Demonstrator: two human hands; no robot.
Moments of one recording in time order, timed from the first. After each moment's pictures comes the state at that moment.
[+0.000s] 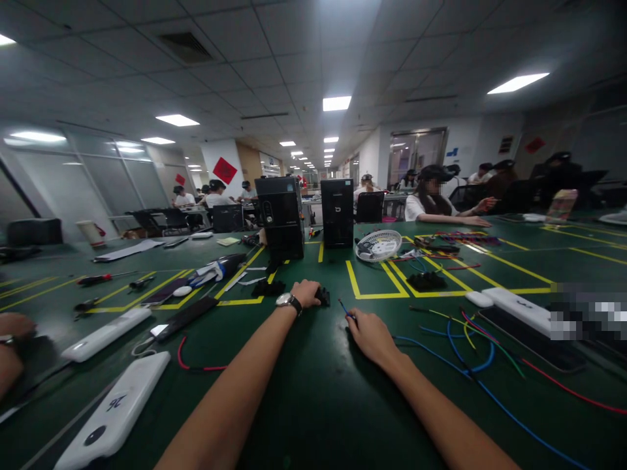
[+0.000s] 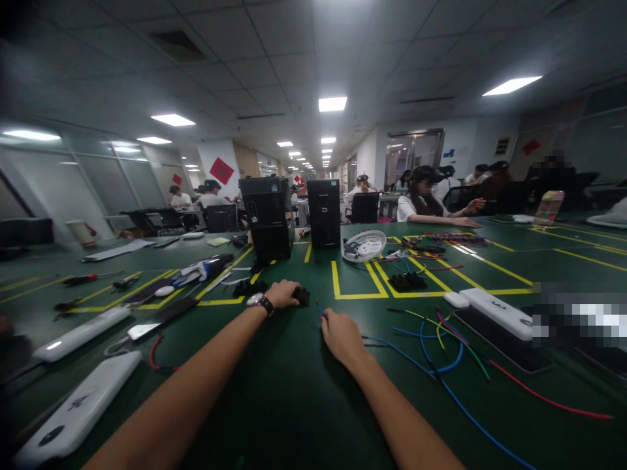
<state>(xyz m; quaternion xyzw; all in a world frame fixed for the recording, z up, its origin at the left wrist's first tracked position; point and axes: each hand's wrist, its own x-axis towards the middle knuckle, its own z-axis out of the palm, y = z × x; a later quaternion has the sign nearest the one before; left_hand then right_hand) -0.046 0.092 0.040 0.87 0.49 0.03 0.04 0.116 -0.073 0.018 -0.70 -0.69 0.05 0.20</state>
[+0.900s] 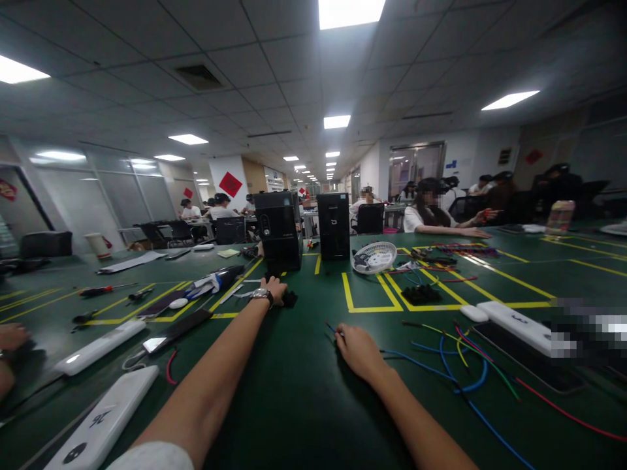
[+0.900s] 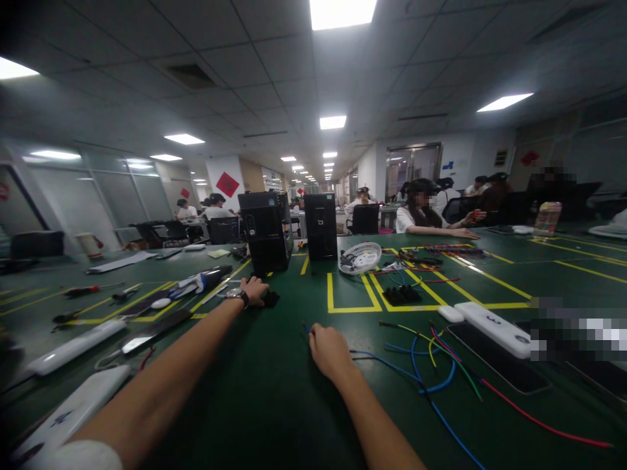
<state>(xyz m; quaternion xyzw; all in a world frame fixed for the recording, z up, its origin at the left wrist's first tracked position) -0.108 0.152 0.057 0.83 0.55 -0.05 -0.08 0.122 -0.069 0.012 -0.66 -0.73 0.05 0.20</state>
